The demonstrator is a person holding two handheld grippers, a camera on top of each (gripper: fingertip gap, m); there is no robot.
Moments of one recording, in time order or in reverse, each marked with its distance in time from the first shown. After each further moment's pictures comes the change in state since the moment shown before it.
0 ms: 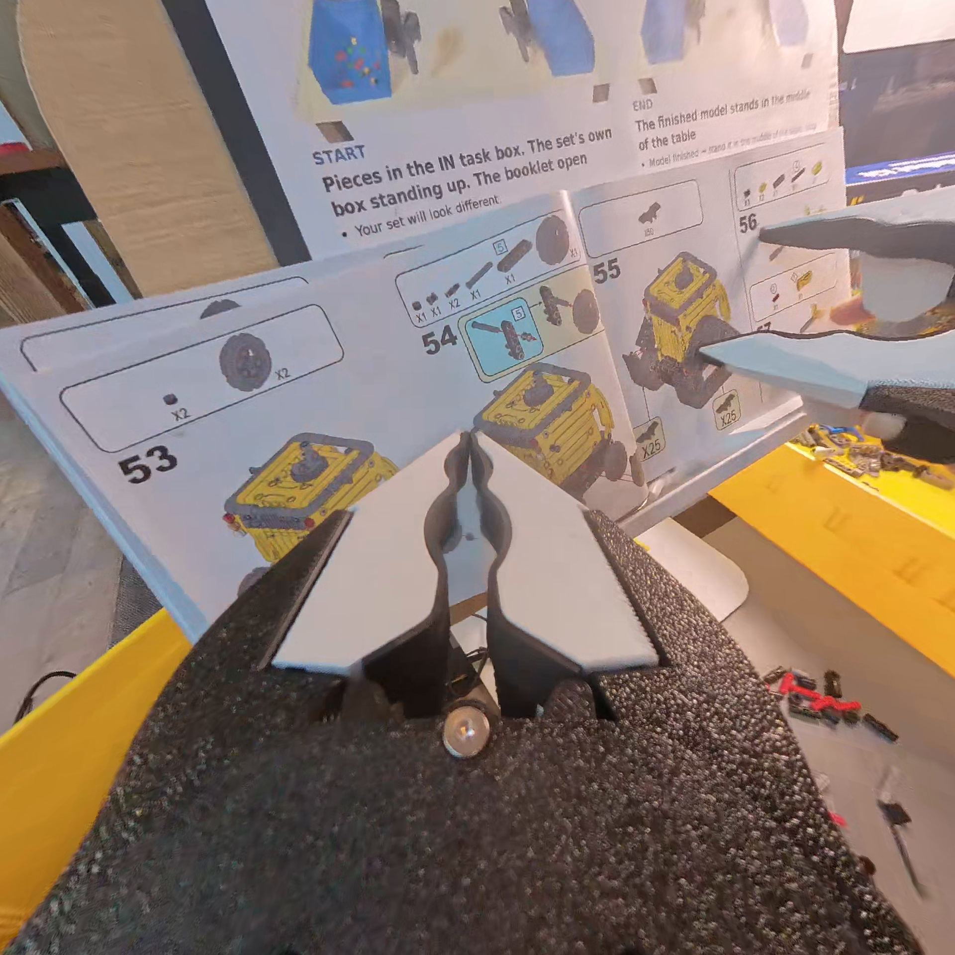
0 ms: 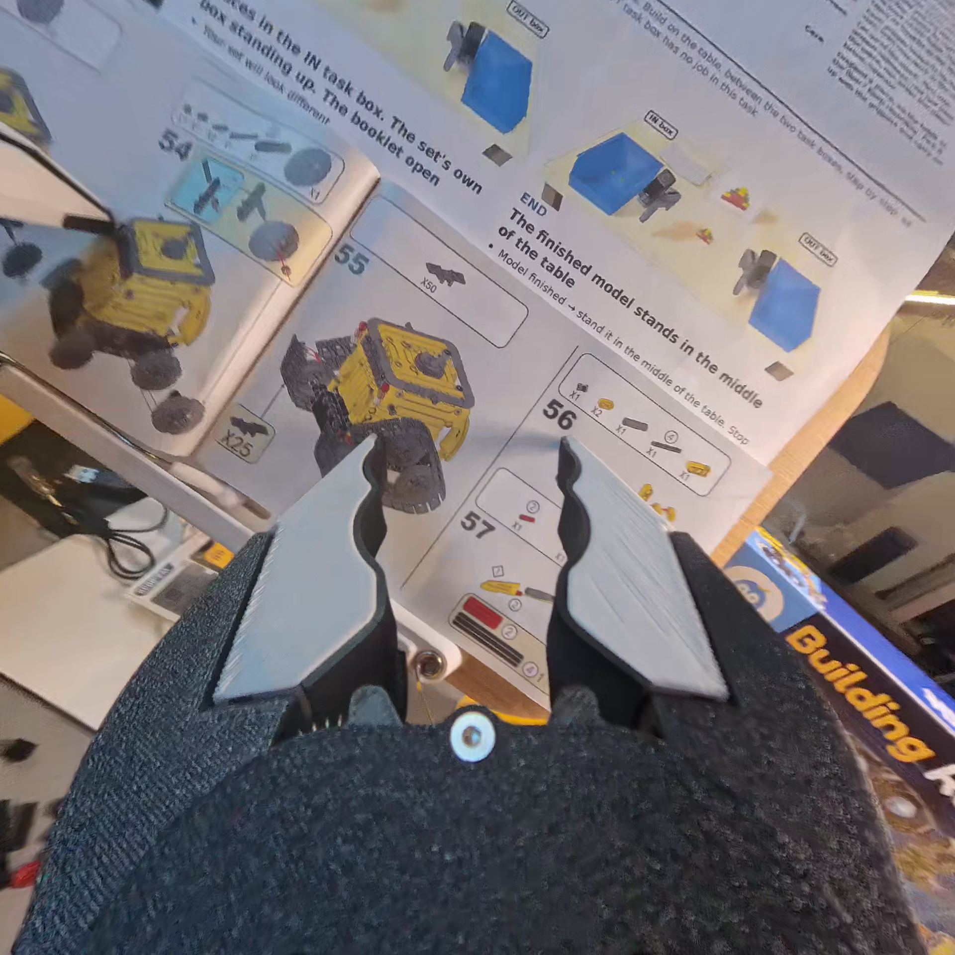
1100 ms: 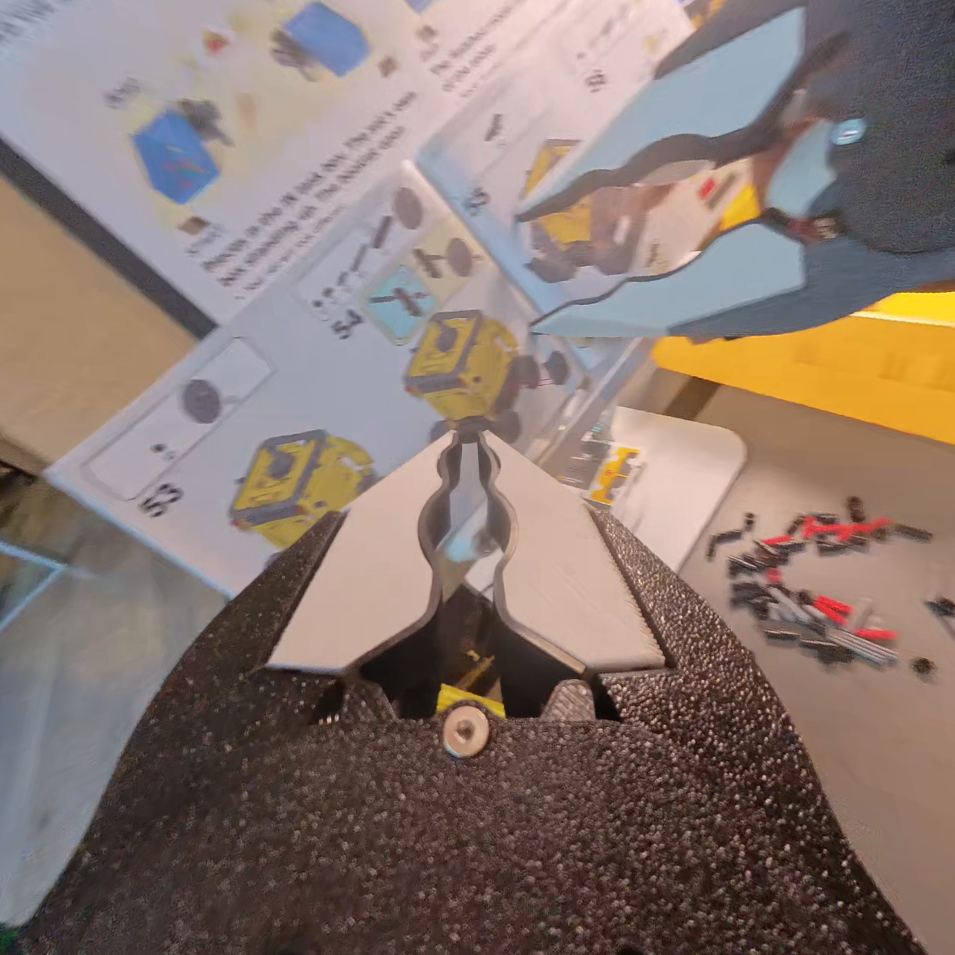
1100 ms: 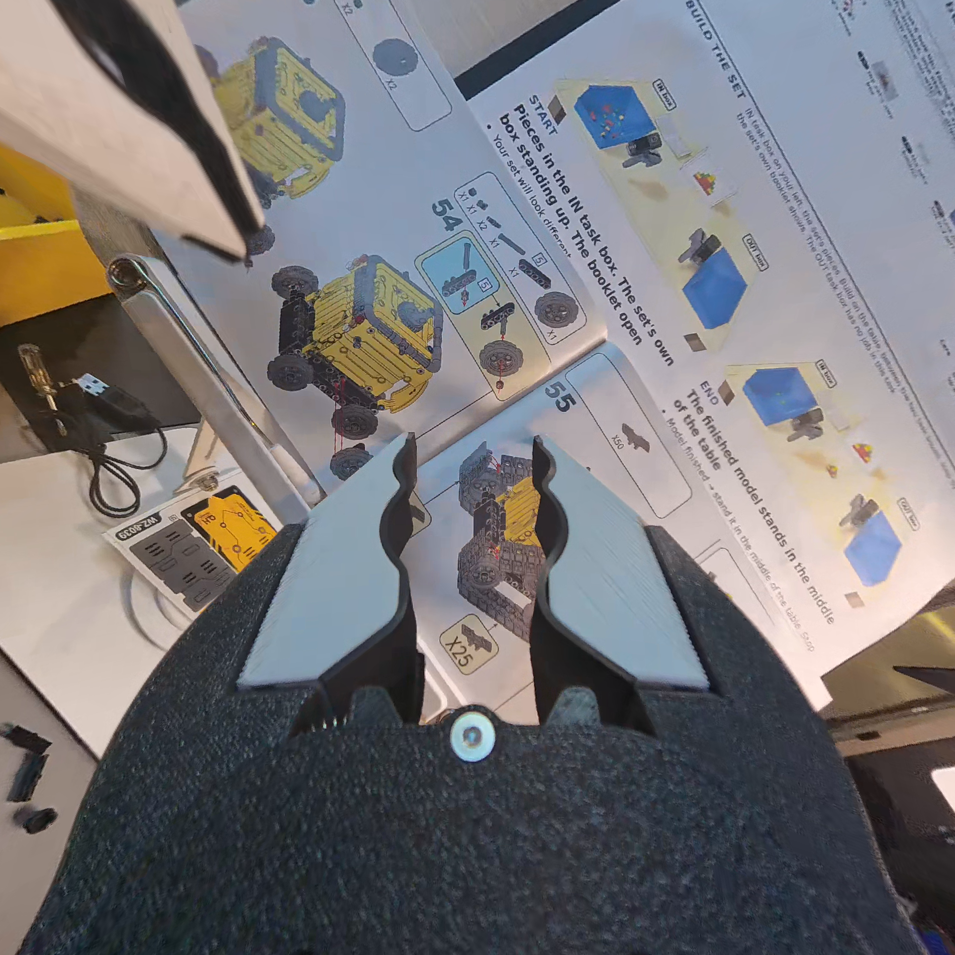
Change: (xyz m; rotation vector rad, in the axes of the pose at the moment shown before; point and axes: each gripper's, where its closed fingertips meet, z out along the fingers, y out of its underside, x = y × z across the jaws) left arm 0.041 0.003 -0.022 -0.083 0.168 0.406; right arm -0.052 -0.023 0.011 0.078 -0.105 -0.347
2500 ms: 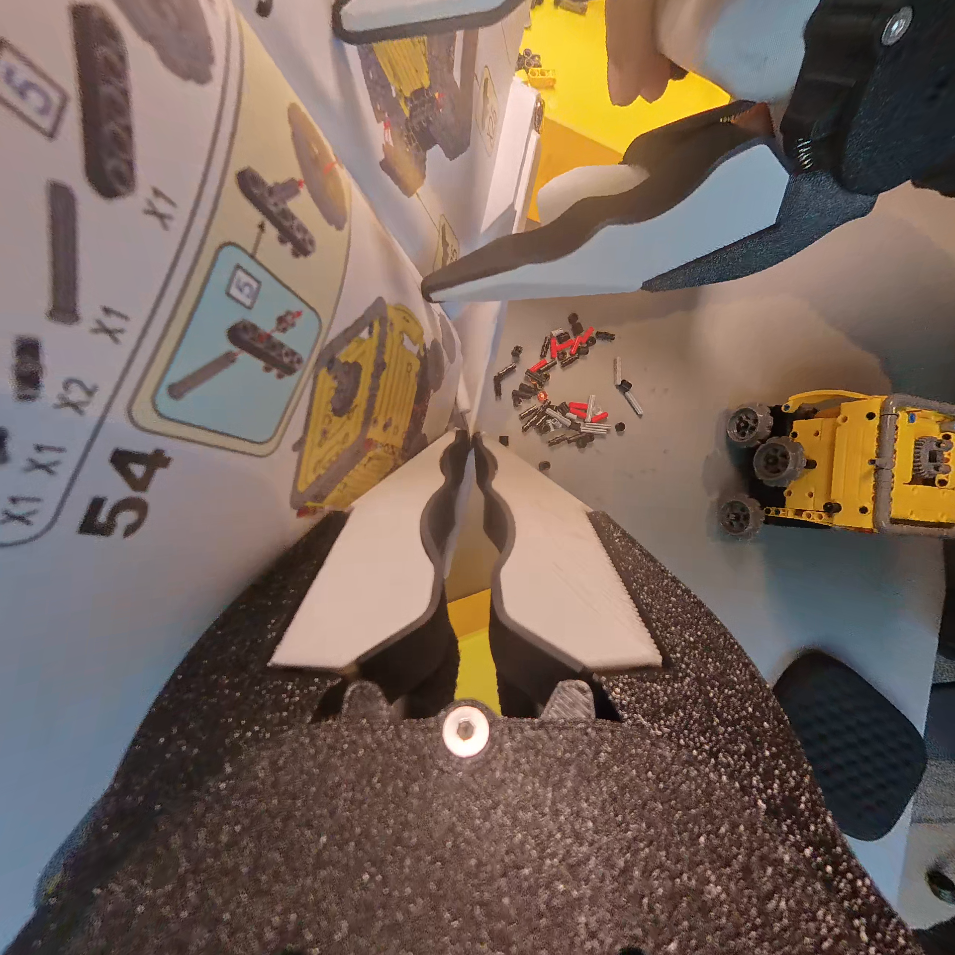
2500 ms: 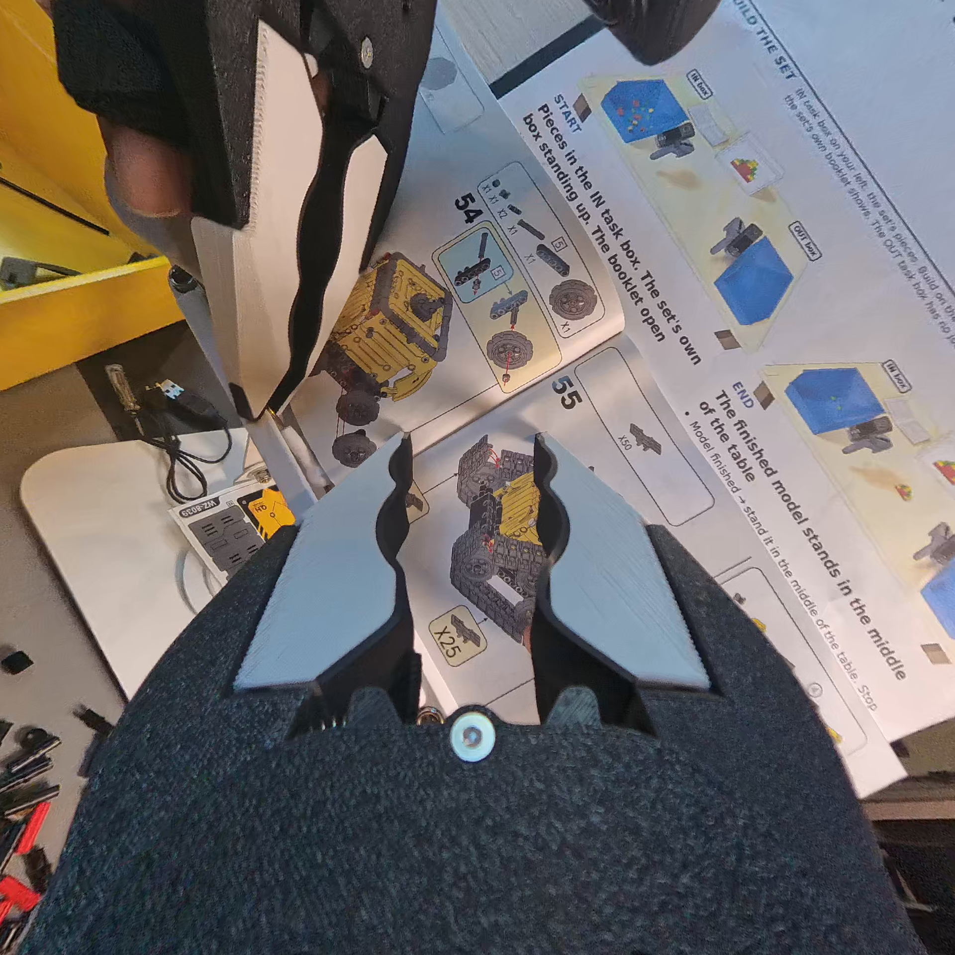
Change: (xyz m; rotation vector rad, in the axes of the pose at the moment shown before) left arm 0.027 0.025 0.021 -0.536 0.890 -0.146; right arm -0.001 0.002 0.003 -0.003 -0.139 0.056
